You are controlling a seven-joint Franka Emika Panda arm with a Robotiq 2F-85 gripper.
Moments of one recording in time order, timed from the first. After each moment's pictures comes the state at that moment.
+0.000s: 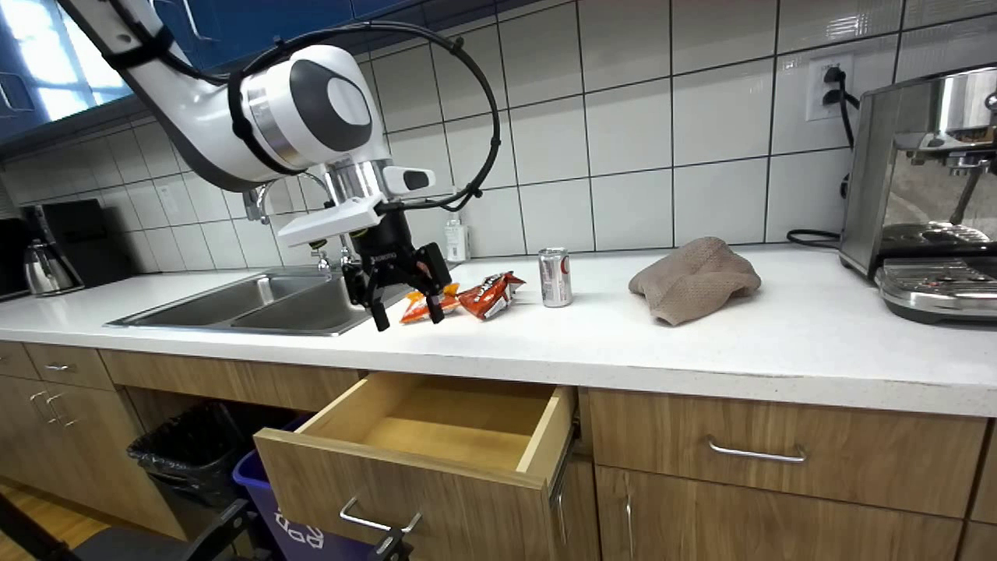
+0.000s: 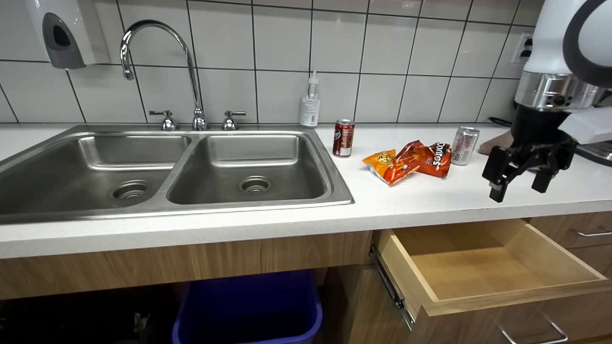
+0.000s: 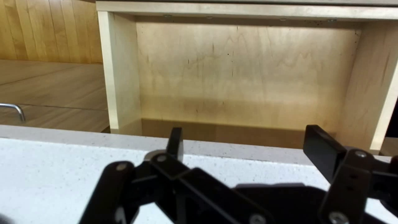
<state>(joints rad) 0.05 -0.04 -0.08 -2.57 -0.25 2.51 0.13</state>
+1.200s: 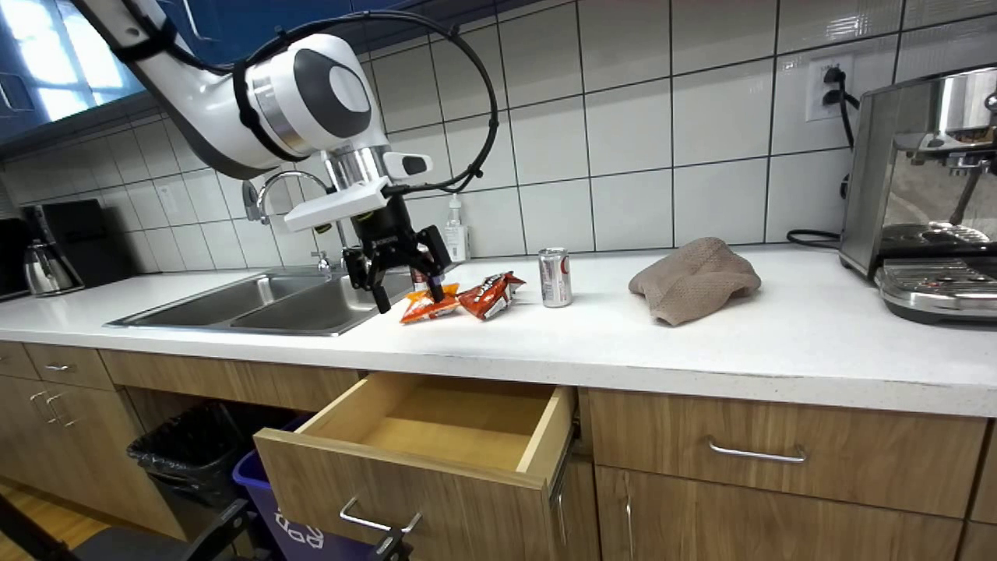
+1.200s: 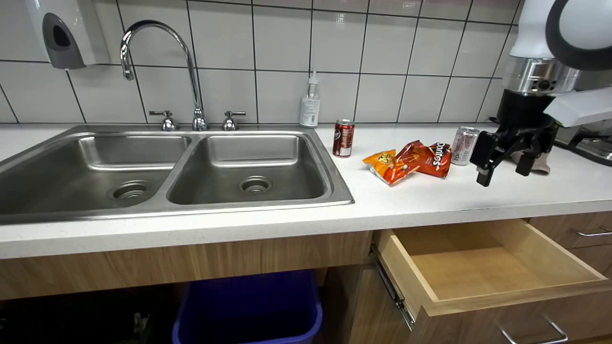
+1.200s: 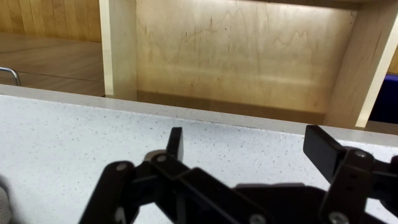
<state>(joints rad) 0.05 -0.02 -0.05 -2.50 -0.25 2.50 0.09</state>
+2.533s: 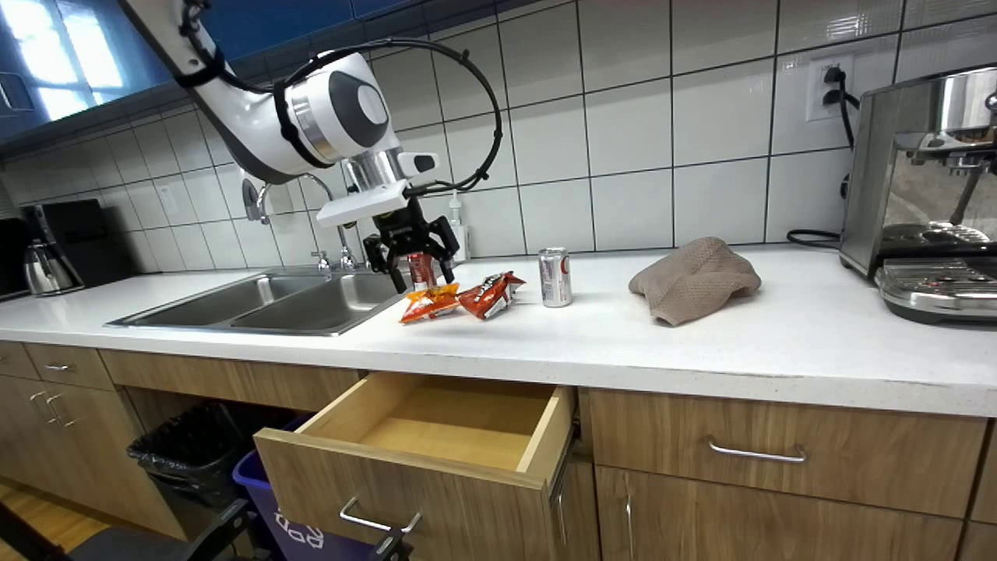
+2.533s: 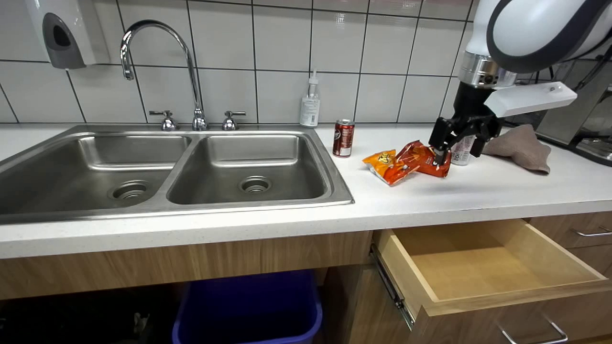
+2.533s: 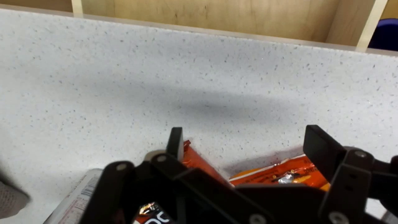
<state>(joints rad) 0.06 0.16 -0.03 -2.29 -0.25 2.56 0.12</state>
